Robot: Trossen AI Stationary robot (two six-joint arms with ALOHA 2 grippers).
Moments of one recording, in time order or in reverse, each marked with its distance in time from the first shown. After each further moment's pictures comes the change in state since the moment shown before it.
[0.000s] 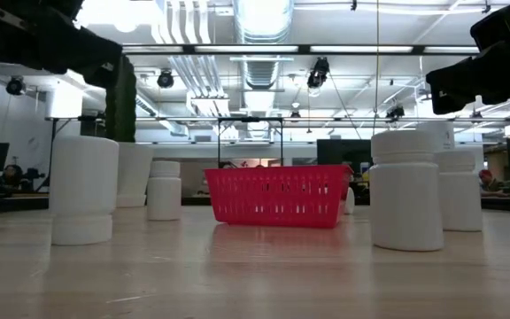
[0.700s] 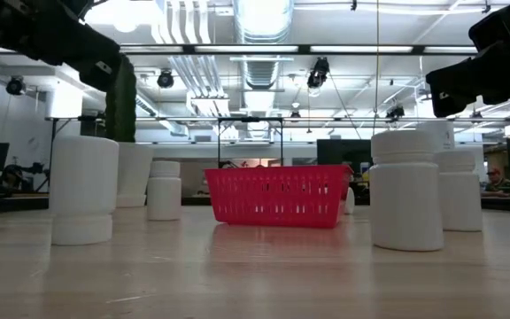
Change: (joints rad) left arm 0.000 0.044 0.114 -0.187 0.018 -0.156; right arm 0.000 0.000 0.000 0.000 0.000 0.044
